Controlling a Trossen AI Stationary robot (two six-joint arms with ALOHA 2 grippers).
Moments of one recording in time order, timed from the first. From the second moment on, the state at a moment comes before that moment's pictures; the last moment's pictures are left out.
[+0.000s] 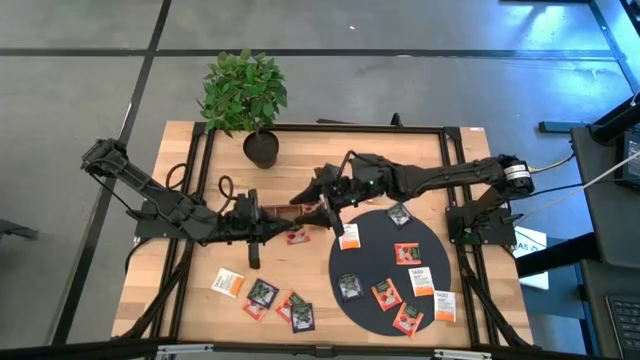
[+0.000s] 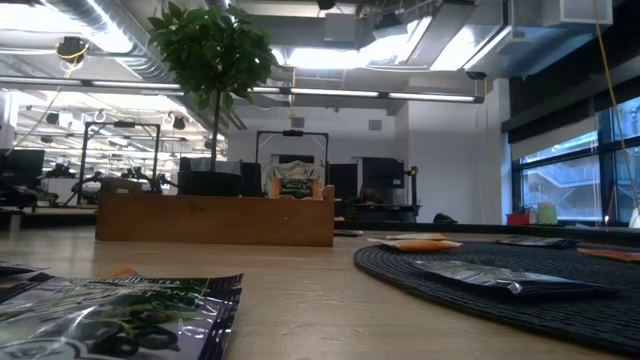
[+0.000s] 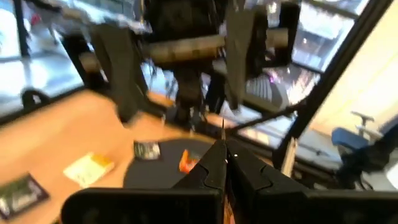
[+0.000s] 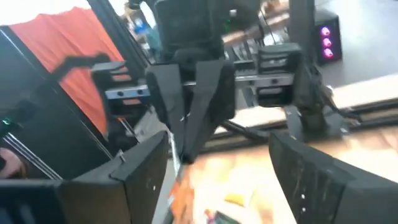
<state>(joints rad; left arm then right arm) -0.54 1.12 0.89 0.09 -0.68 -0.45 0.05 1.66 1.40 0.11 -0.27 0.39</state>
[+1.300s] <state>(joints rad) -0.52 1.12 0.89 -0.09 -0.63 -0.43 0.13 1.79 1.64 -0.36 -0.24 0.26</state>
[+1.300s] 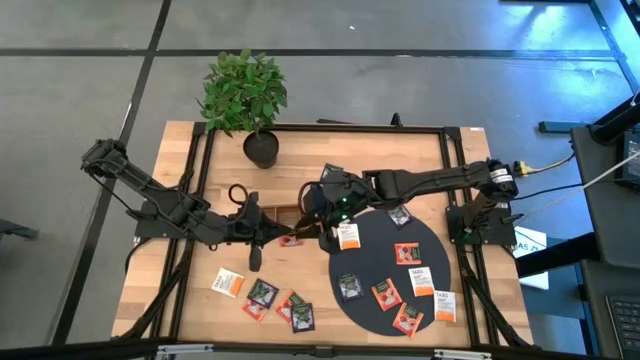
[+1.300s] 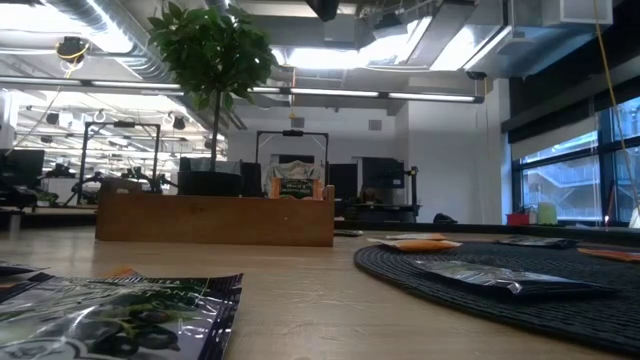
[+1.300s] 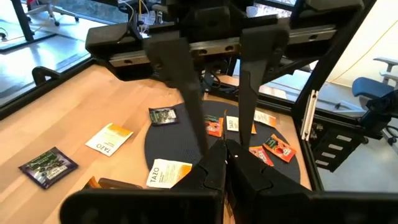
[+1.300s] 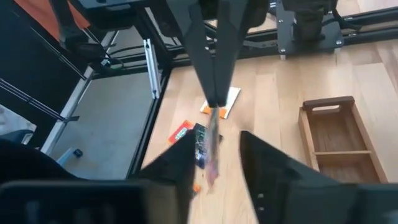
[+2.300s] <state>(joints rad) -0.78 0.96 0.89 -0.16 -0.88 -0.41 -0.03 1.65 1.35 -0.31 -0.18 0.10</state>
